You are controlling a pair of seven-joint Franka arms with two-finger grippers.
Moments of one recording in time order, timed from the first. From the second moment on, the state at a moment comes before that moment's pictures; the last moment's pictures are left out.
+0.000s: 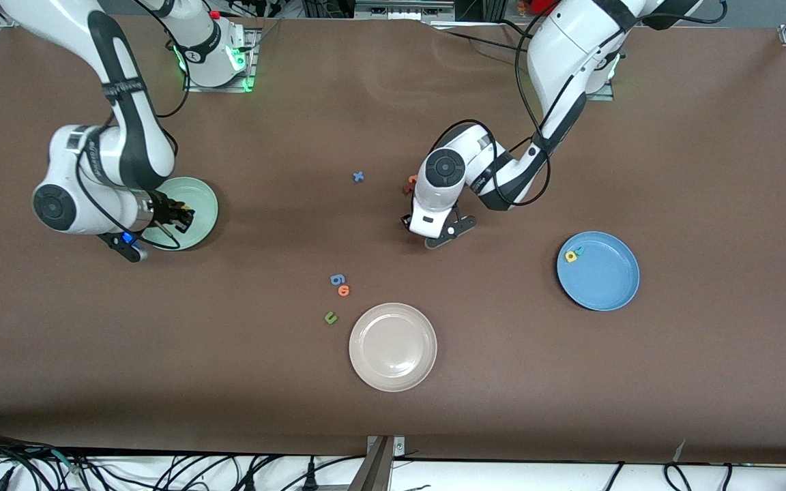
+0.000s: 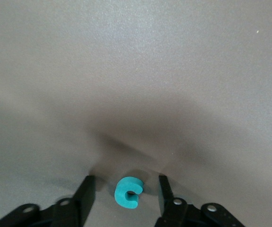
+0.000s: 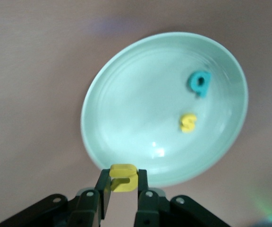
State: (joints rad) left arm -0.39 0.71 -0.36 -1.79 0.16 2.40 -1.35; right arm 0.32 0.36 -0.28 -2.07 0.17 2.06 0.58
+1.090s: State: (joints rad) left arm -0.38 0.71 -0.35 -1.66 0.16 2.25 -1.37; right arm 0.32 0.24 -0.31 -1.76 0.17 1.59 0.52
